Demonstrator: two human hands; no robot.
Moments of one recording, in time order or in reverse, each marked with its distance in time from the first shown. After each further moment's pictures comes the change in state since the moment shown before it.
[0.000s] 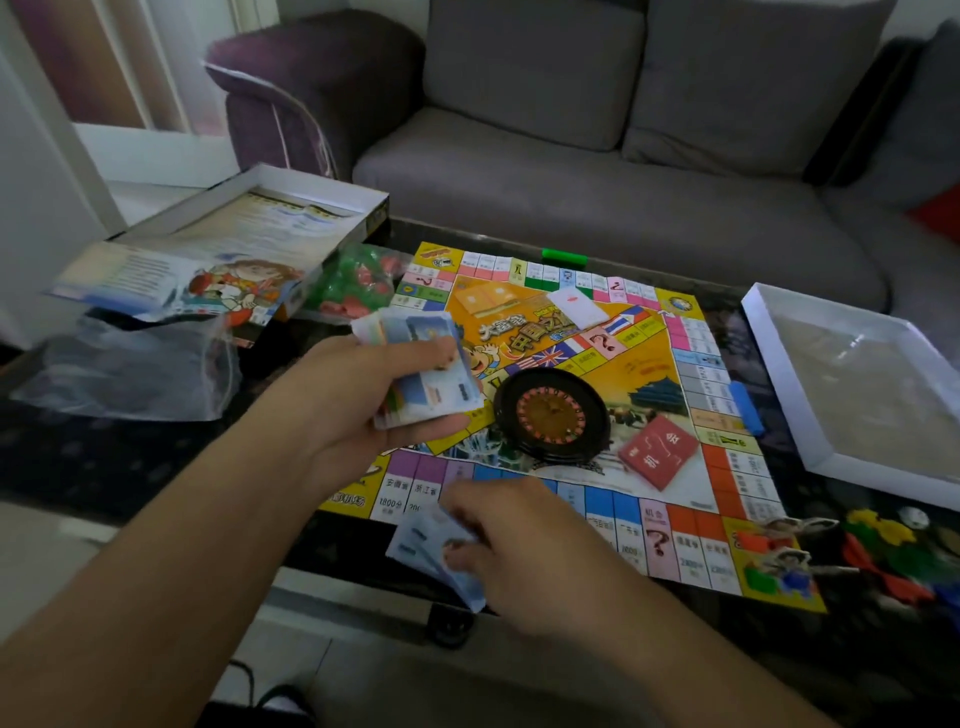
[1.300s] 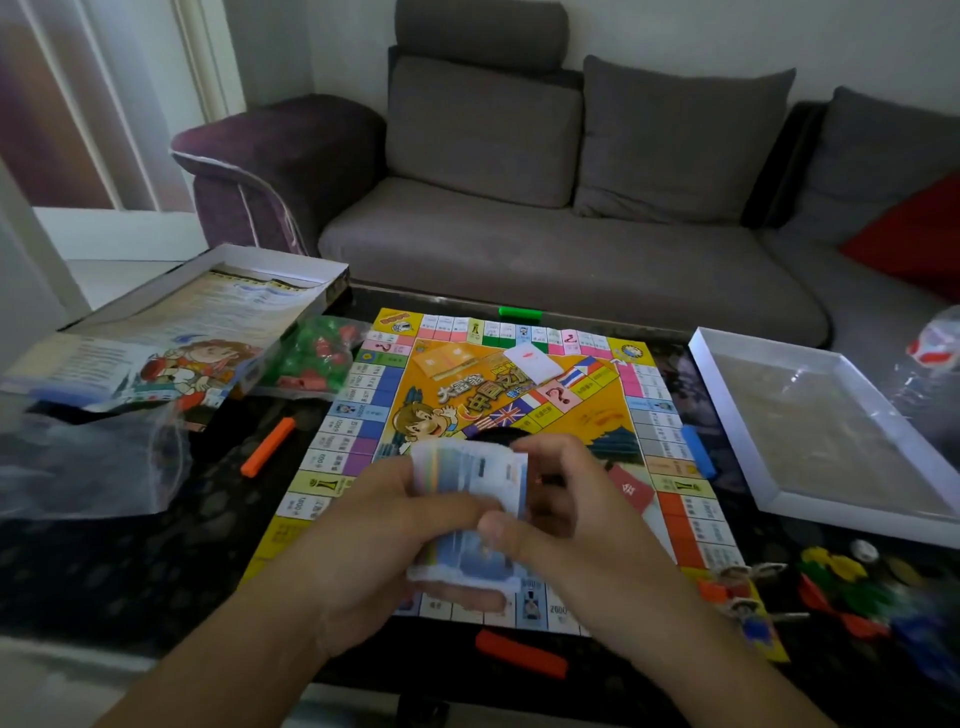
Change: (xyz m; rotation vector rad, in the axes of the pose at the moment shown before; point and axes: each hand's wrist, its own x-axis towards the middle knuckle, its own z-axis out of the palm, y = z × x) left_hand -0.027 -0.032 0.050 0.323 -0.213 0.002; right_hand -0.035 0.022 -0.063 0.802 0.338 0.177
